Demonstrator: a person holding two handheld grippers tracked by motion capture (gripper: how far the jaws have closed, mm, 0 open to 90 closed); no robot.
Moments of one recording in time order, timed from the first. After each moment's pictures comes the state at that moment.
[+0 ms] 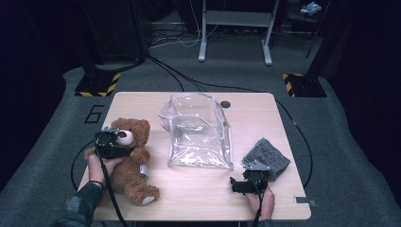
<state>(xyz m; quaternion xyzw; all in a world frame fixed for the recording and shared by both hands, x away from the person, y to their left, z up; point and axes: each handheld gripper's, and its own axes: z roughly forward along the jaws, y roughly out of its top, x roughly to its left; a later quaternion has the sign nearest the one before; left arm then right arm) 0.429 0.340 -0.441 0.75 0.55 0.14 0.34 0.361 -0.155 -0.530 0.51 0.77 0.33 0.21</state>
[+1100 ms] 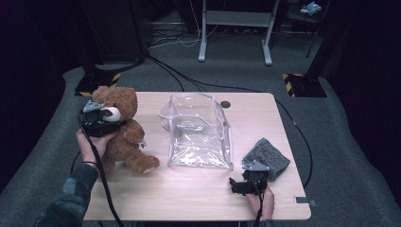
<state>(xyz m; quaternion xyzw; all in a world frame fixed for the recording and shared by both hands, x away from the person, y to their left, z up) 0.453 0.354 -0.367 0.70 0.53 0.25 0.41 0.361 -0.154 -0.530 0.49 0.78 0.33 0.21</state>
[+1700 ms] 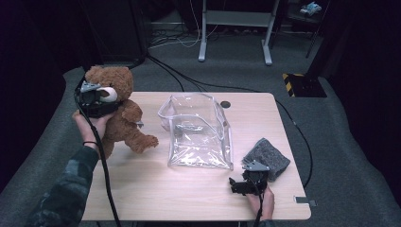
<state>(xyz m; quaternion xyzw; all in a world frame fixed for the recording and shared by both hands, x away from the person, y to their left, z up) 0.487 0.357 -0.333 0.67 0.54 0.30 0.42 0.361 -0.154 -0.530 0.49 0.78 0.34 0.20</state>
